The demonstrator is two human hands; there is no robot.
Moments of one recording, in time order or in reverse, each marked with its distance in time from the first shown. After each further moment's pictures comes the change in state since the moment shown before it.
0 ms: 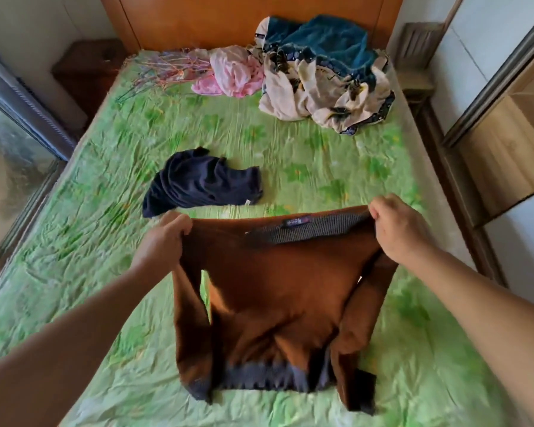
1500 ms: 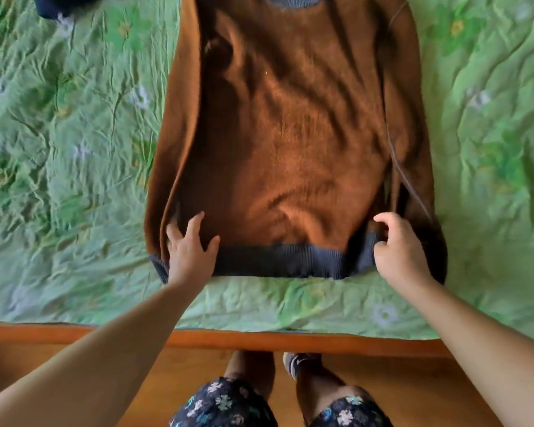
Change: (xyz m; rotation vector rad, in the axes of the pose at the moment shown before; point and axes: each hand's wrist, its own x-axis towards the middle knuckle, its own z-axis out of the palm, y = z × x) left_hand -0.241 -0.096 0.356 -0.111 -0.316 -0.669; right_hand -0.281 0.022 0.353 0.280 -0.382 0.595
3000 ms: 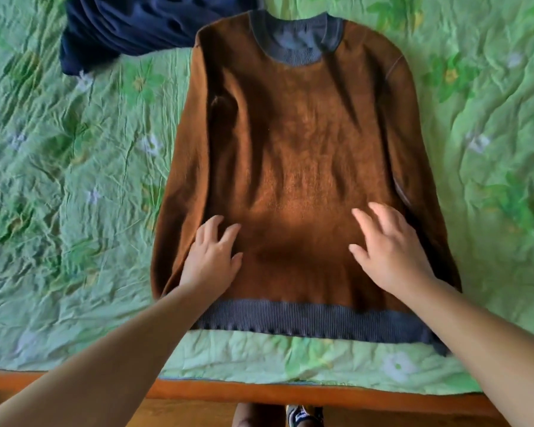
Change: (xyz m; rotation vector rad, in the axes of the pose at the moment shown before) left_hand 0.049 0.052 -0.022 0.379 -0.022 0.485; right_hand 0.050 -0.049 -0.025 -0.509 0.053 -0.444
